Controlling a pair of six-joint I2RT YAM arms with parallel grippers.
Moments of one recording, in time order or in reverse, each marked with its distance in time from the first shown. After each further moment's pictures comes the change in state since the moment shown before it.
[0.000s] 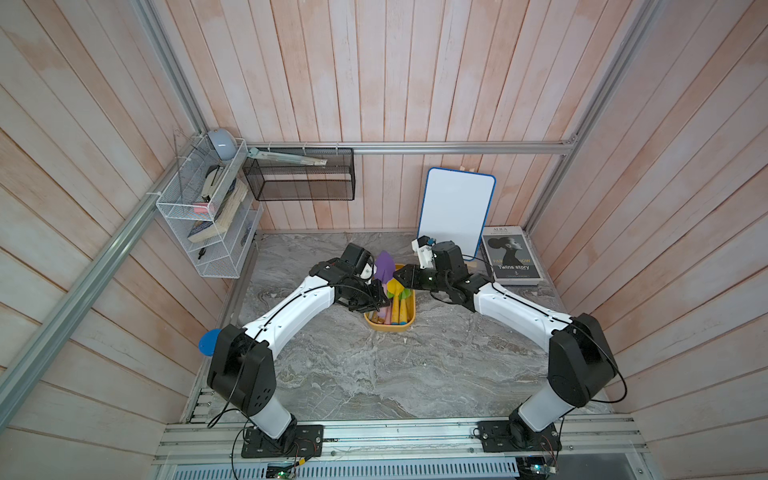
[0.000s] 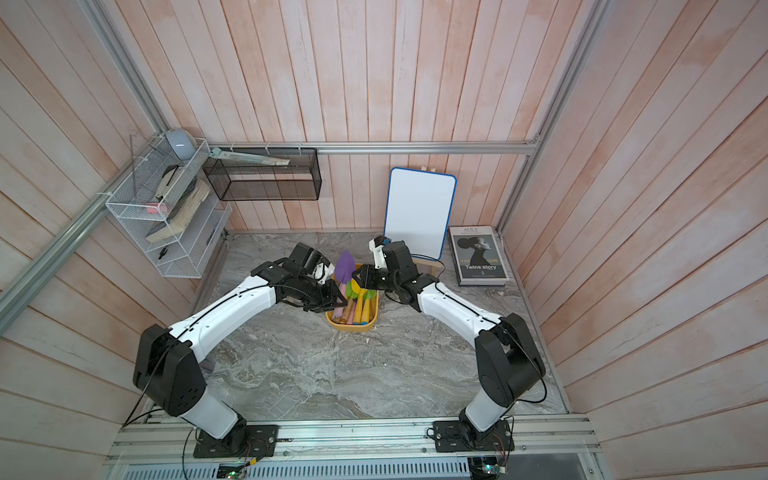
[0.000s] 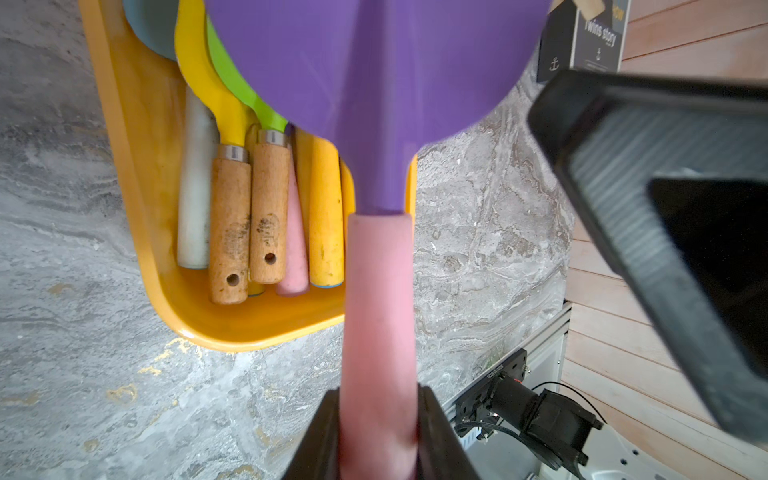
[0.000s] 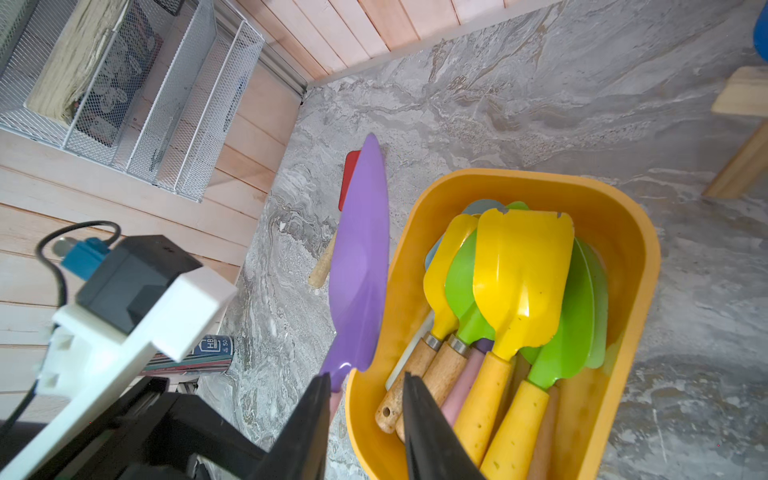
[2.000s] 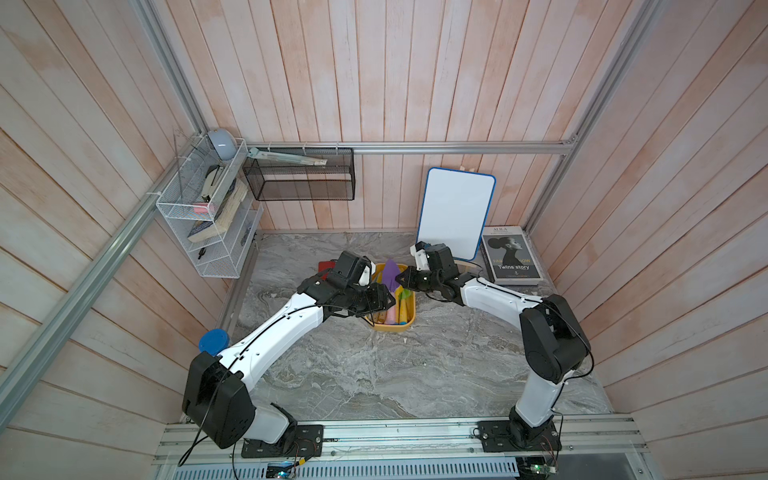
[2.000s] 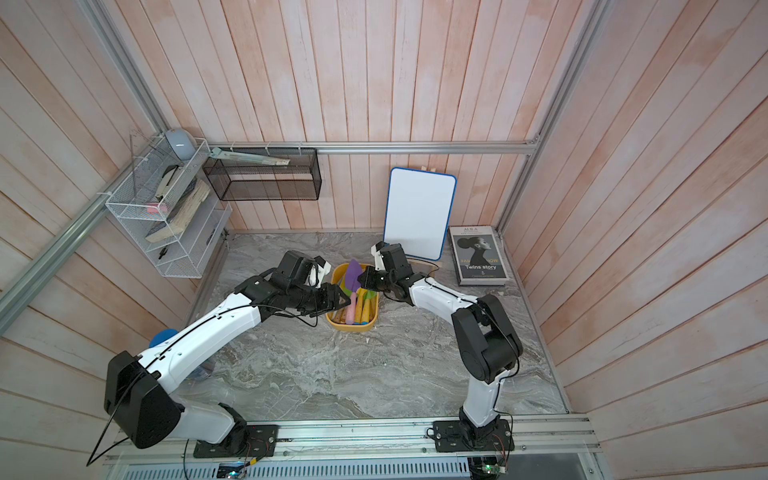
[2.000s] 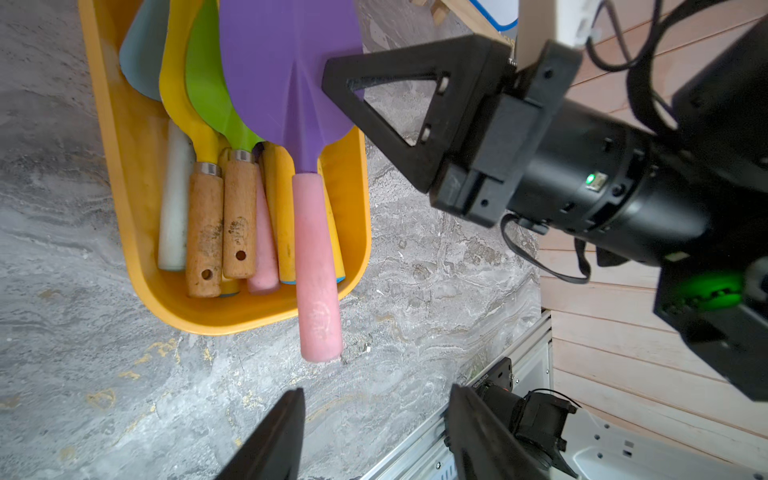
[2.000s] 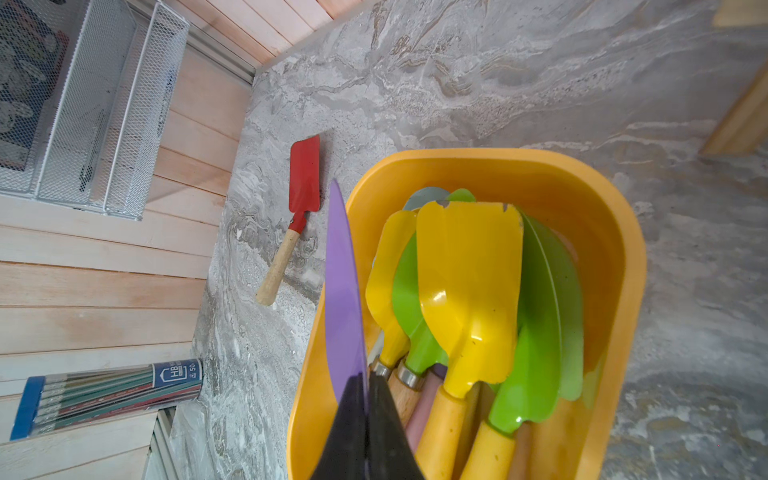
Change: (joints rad) left arm -0.056 -0.184 -0.131 0.124 -0.079 -0.053; right arm -0.042 0.196 0.042 0.060 -0.019 0.040
